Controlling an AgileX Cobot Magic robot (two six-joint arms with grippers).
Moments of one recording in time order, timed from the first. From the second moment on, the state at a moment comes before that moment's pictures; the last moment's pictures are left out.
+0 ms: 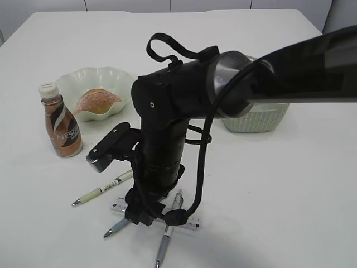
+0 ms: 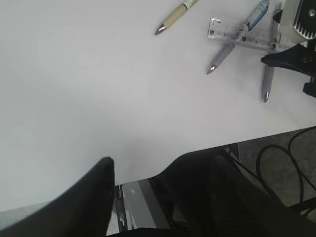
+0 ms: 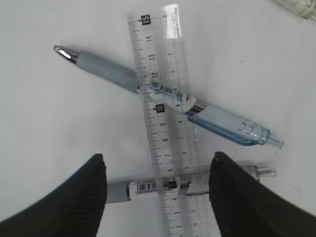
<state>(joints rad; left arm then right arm) -0.17 1.03 -0.94 -0.21 1.23 -0.08 0.77 2.12 -1.56 0.11 0.95 -0.40</state>
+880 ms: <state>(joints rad) -0.17 1.03 -0.94 -0.21 1.23 -0.07 0.77 2.20 -1.61 0.04 0.98 -0.38</state>
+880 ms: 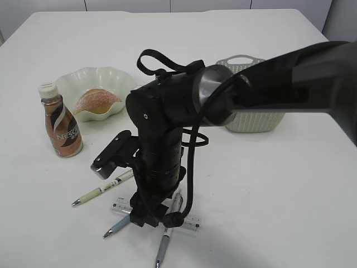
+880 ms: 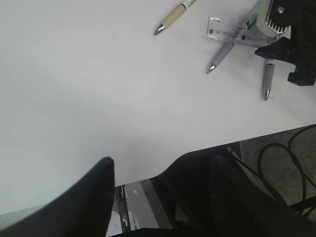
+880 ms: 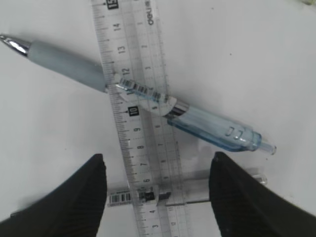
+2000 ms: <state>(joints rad) -0.17 1.03 -0.94 -0.21 1.23 -0.07 0.77 2.23 -1.61 0.04 0.98 -0.38</state>
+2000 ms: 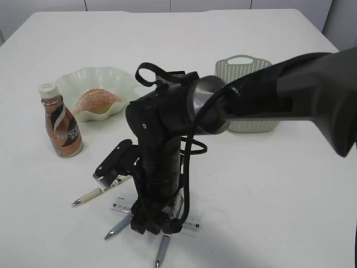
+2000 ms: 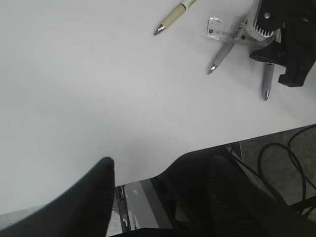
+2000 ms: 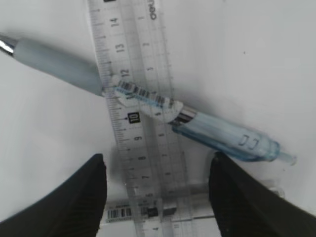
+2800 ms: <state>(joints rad) -0.17 1.03 -0.94 -0.21 1.23 -0.07 0.77 2.25 -1.63 0.04 0.98 -0.38</state>
